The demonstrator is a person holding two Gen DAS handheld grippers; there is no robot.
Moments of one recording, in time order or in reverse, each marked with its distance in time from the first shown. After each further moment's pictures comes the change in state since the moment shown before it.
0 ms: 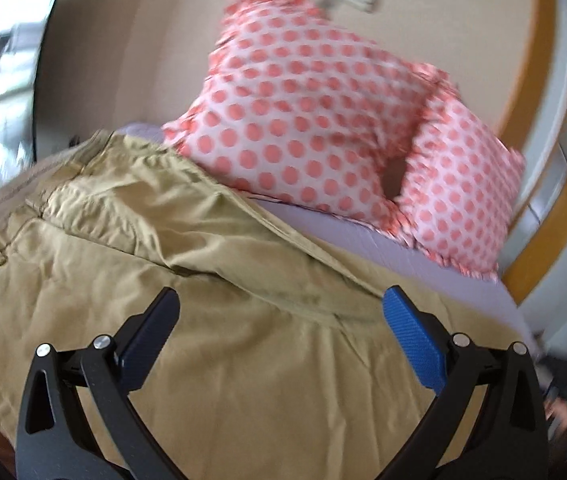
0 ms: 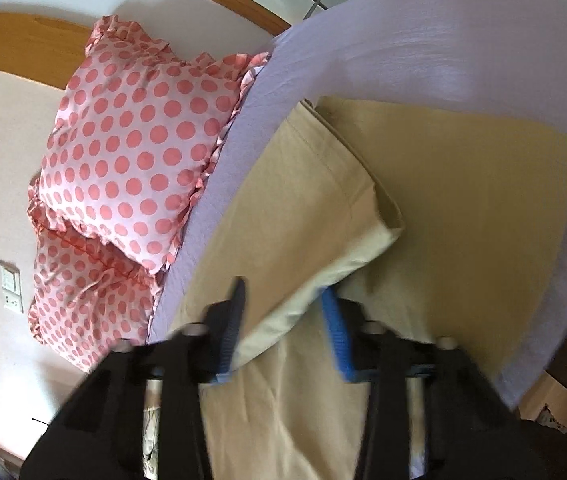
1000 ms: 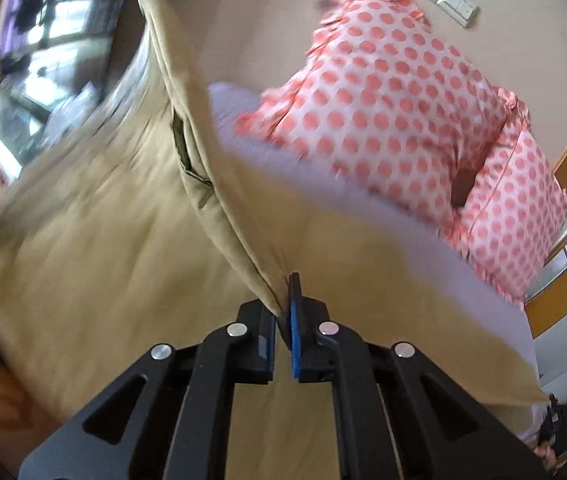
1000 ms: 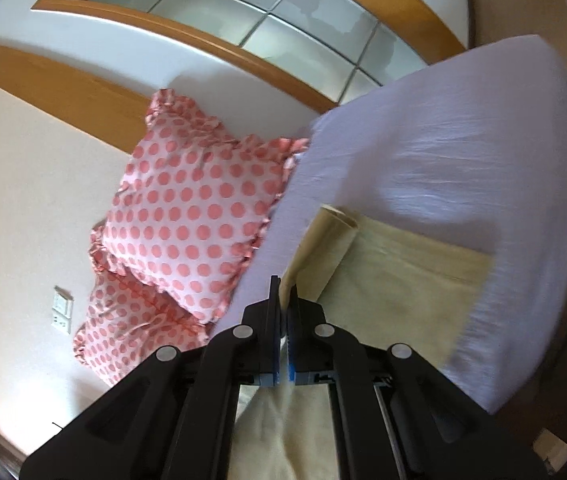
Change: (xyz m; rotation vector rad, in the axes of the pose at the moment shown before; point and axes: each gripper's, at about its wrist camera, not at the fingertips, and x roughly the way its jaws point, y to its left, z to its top) left arm -0.042 0.077 -0.038 -0.167 0.097 0.161; right arm -0.077 -0.039 0.017 -0.037 -0.223 0.191
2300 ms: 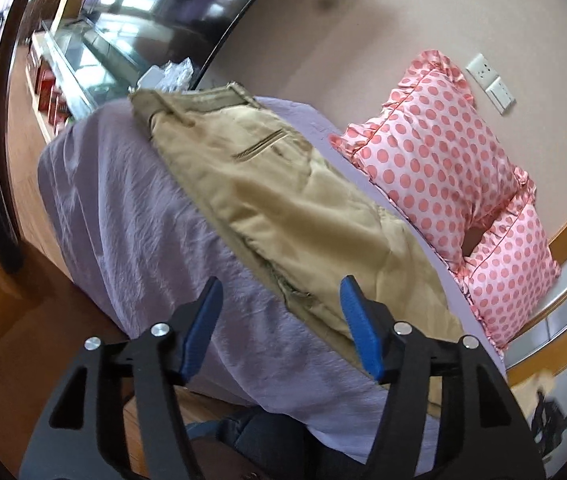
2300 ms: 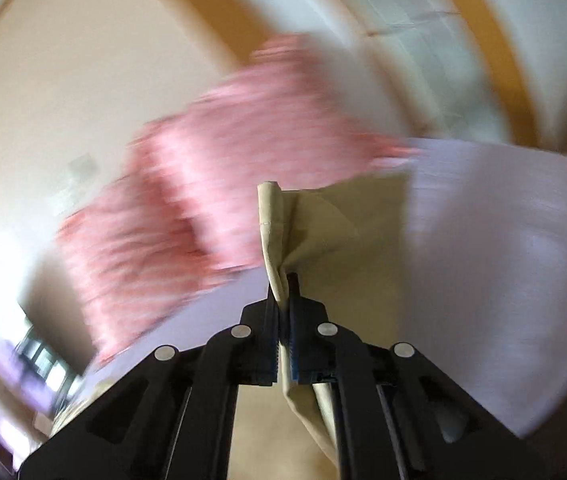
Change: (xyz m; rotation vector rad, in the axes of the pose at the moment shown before) left arm -0.075 0.107 -0.080 -0.273 -0.159 -0.024; right arm 0.019 0.128 -0.083 -0.551 0.069 0.142
